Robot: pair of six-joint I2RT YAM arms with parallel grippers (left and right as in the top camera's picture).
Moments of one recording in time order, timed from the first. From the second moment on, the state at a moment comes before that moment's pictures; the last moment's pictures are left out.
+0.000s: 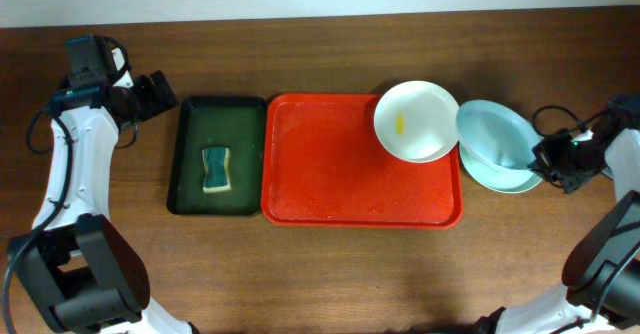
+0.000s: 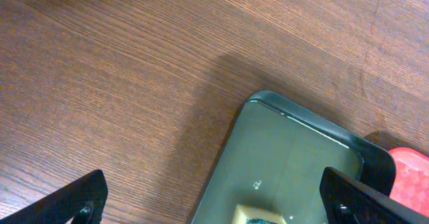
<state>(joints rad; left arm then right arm) 0.22 1.83 1.52 -0.72 0.07 -0.23 -0.58 1.83 1.29 -0.90 -0.31 0.49</state>
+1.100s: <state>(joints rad) 0.22 1.83 1.52 -0.72 0.07 -0.23 -0.15 1.83 1.27 -0.74 0.03 0.12</state>
